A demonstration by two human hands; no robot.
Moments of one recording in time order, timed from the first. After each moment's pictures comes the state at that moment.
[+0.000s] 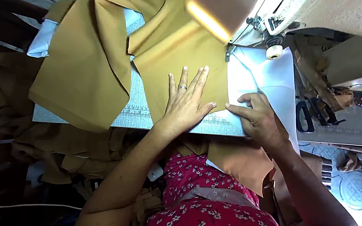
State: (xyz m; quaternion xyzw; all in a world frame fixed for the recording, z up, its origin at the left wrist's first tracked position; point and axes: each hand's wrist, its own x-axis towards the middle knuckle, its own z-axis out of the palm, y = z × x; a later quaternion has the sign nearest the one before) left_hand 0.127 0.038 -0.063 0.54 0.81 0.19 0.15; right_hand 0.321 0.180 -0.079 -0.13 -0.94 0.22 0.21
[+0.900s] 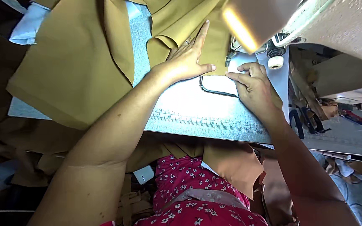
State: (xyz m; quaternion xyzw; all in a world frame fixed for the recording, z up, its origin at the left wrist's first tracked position) left_hand 0.040 0.122 -0.052 0.53 0.79 0.21 0.25; right_hand 0.259 0.239 -0.074 -0.16 -0.95 0.18 0.19
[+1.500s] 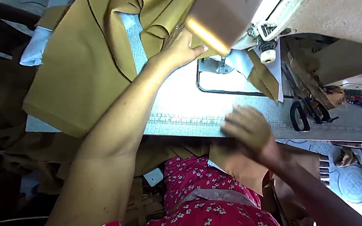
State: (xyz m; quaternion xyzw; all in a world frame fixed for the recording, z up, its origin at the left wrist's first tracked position) left_hand 0.009 0.147 -0.062 0.53 0.78 0.27 0.18; right_hand 0.341 0.156 -0.077 0.00 -0.95 0.17 0.25
